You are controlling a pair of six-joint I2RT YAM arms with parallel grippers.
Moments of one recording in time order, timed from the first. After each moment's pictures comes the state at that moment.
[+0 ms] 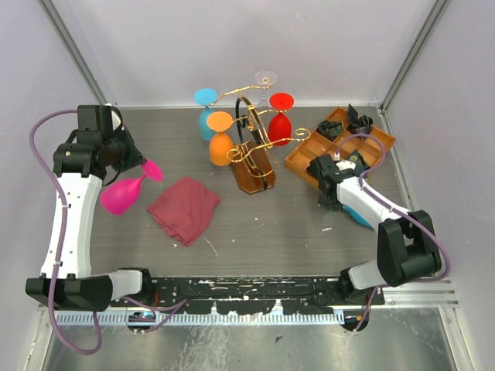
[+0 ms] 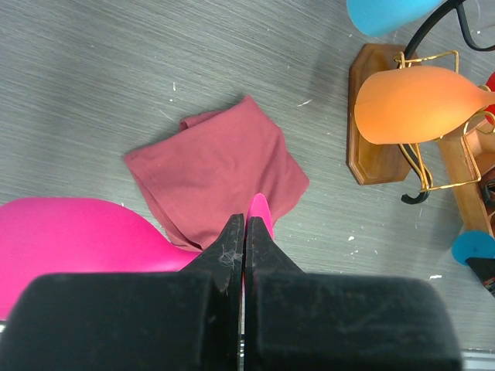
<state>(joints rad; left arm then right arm) -0.04 1.24 1.55 -1.11 0.02 -0.45 0.30 1.42 0.88 -0.75 0.44 0.69</state>
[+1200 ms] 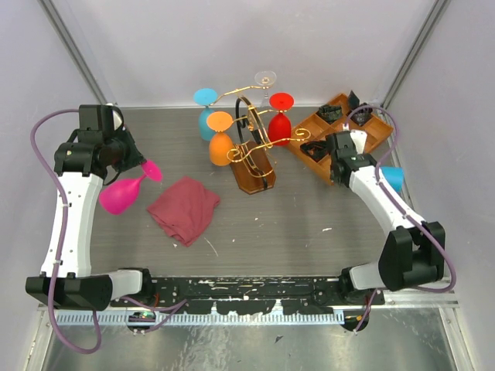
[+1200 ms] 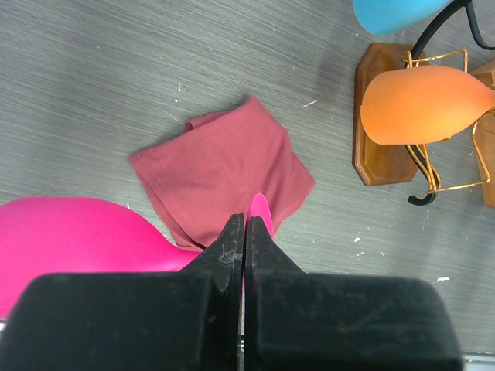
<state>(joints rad) -0.05 1.25 1.55 -1.11 0.01 -0.44 0.21 1.36 1.05 -0.66 0.46 0.39</state>
